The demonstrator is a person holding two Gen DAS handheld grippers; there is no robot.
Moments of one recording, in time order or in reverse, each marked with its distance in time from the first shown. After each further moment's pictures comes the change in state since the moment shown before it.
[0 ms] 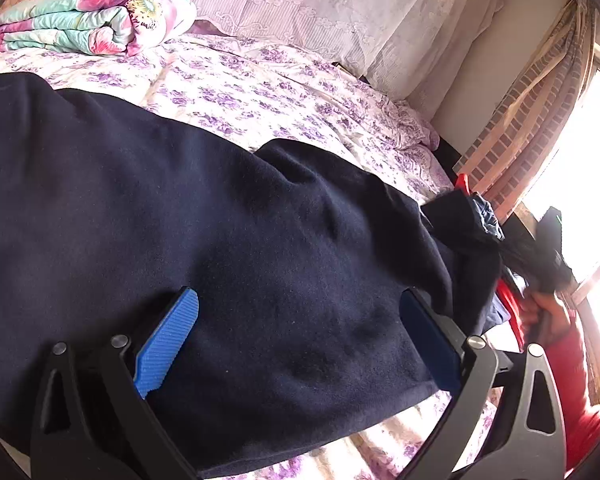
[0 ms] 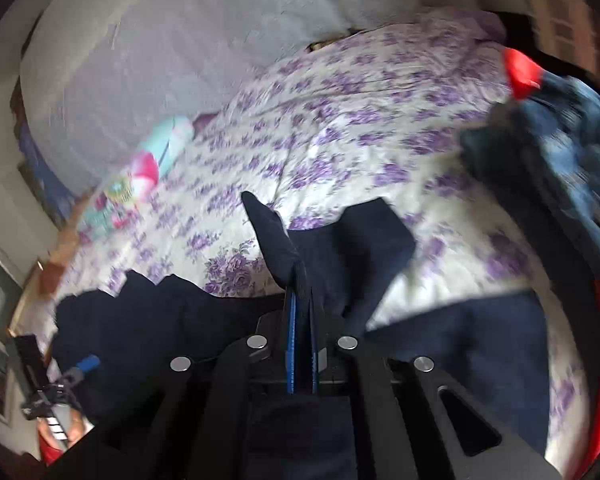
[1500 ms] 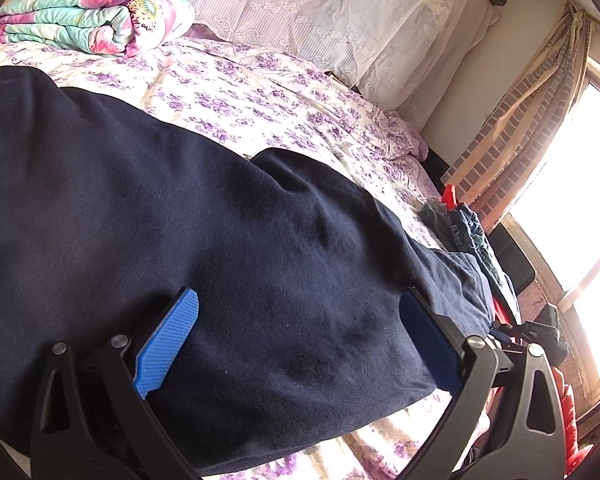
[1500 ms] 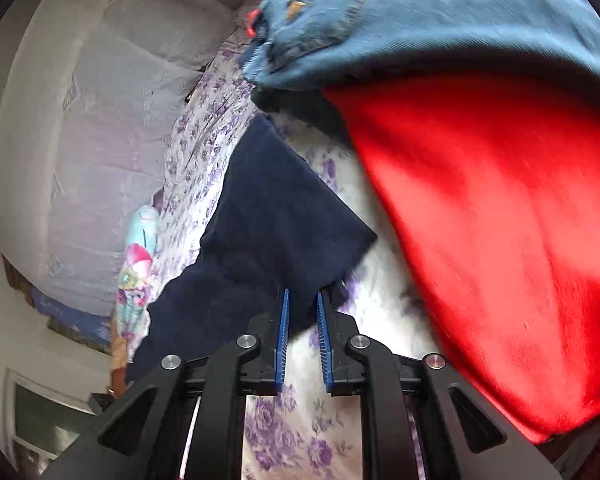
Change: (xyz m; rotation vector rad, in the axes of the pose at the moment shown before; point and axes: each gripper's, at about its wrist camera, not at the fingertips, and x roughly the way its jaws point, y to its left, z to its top) left arm -0.004 -0.001 -0.002 -0.025 -0.031 -0.046; right arm -0.080 -0.104 -0.091 0.531 0.017 0.063
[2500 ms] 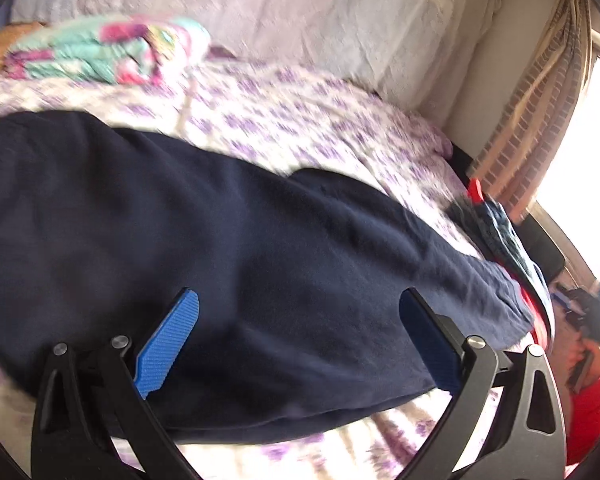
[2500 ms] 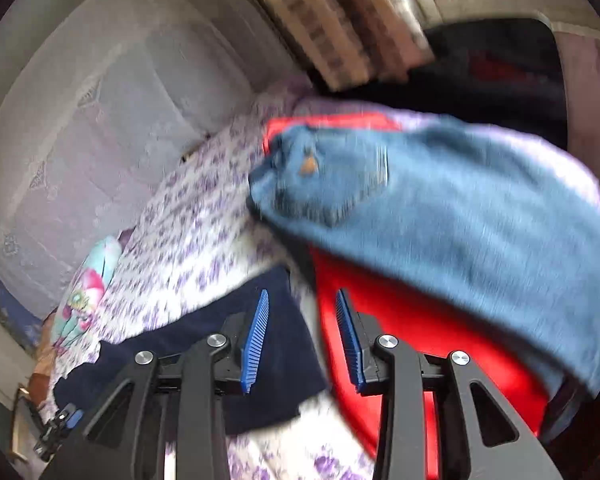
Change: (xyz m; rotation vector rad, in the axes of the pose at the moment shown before) left arm -0.041 0.002 0.002 0.068 -0.070 0.174; right arm -0.076 0.072 0.030 -0.445 -0.410 -0.221
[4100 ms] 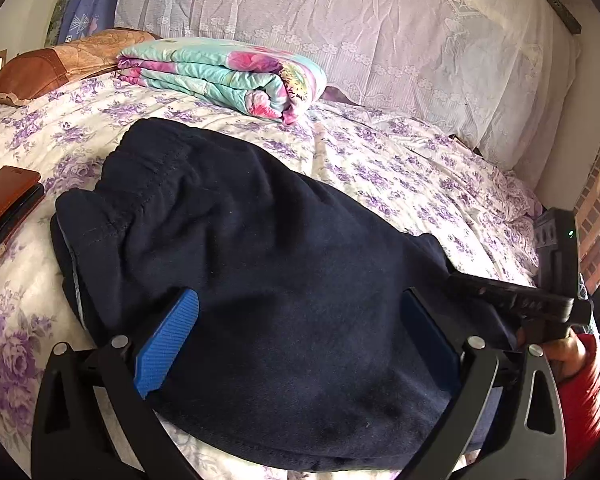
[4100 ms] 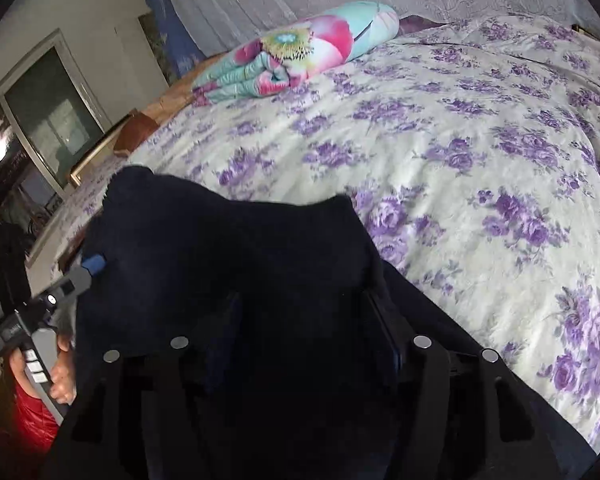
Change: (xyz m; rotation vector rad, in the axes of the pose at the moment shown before) left arm -0.012 0.056 0.009 -0.156 -0.115 0.310; right arm 0.255 0.371 -0.148 -0.622 0.655 0.636
